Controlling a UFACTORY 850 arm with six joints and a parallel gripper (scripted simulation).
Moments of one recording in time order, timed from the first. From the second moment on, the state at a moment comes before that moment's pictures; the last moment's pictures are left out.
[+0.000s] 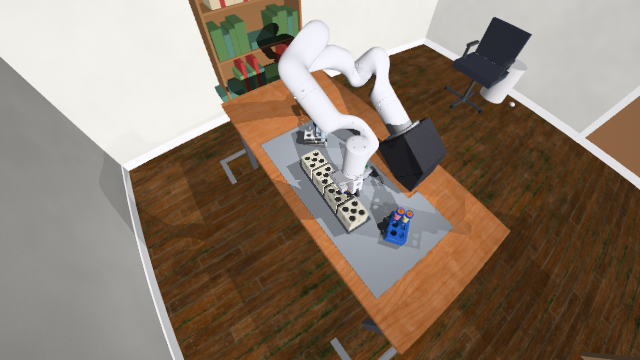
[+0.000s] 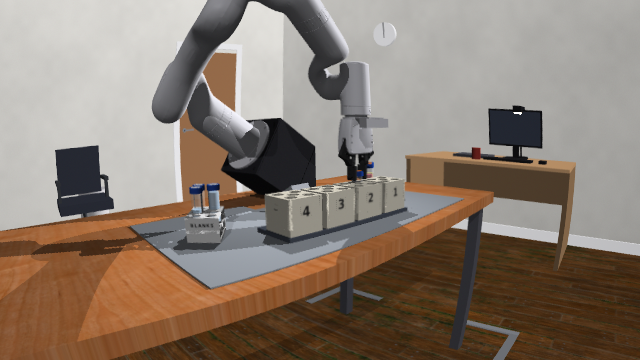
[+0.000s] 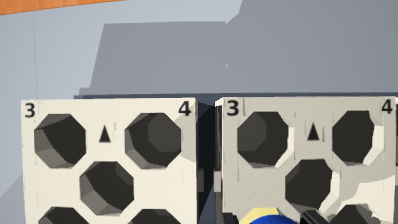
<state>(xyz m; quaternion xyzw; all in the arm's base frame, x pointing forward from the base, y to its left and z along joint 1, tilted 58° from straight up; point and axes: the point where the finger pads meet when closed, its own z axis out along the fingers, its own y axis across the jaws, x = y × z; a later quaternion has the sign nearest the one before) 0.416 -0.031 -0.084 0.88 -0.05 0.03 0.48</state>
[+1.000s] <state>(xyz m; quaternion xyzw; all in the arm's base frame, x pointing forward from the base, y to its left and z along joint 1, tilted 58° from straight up) 0.416 -0.030 -0.084 0.88 -0.05 0.03 0.48</state>
